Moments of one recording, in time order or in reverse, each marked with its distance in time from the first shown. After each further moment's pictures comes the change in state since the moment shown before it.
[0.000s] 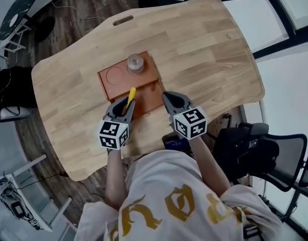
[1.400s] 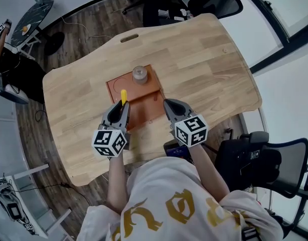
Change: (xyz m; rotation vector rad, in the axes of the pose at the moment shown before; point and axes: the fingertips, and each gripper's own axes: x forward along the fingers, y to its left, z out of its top) left arm -0.065 0.004 0.071 -0.105 -0.307 0.102; right arm -0.035 0.028 0.040 -0.047 -0.126 0.005
